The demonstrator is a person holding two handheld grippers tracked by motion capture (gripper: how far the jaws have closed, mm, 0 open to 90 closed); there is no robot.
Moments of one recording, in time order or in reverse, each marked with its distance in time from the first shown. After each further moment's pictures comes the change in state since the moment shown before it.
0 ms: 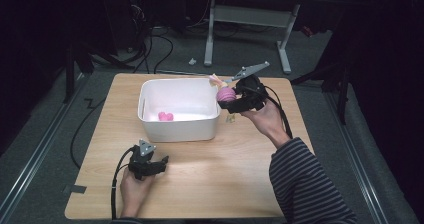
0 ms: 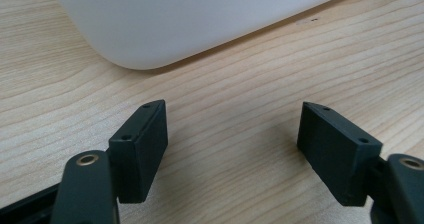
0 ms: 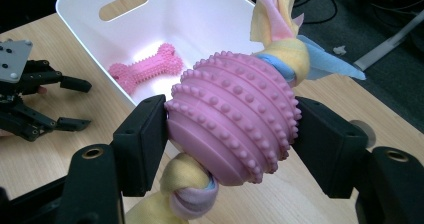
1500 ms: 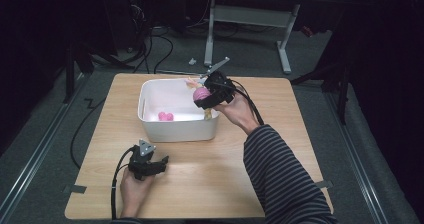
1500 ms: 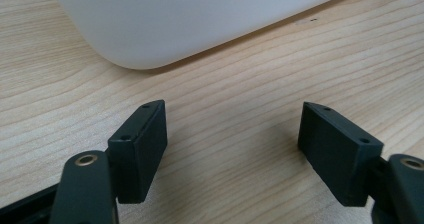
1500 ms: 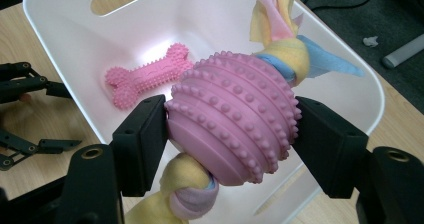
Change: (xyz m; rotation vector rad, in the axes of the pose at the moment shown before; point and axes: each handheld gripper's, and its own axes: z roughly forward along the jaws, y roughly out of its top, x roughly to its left) left arm 0.000 0.000 0.000 0.001 -0.003 0.001; right arm 0.011 0.036 0.080 0.107 0.059 -0.060
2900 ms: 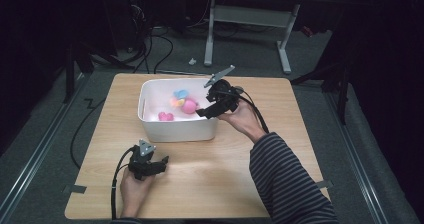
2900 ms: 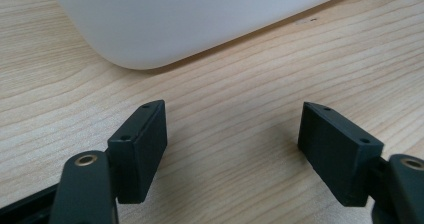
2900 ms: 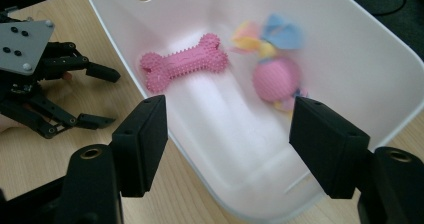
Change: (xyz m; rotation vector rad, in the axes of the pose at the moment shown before) left arm 0.000 0.000 0.000 0.000 0.001 0.001; right arm 0.010 -0.023 -0.013 -0.033 0.082 -0.033
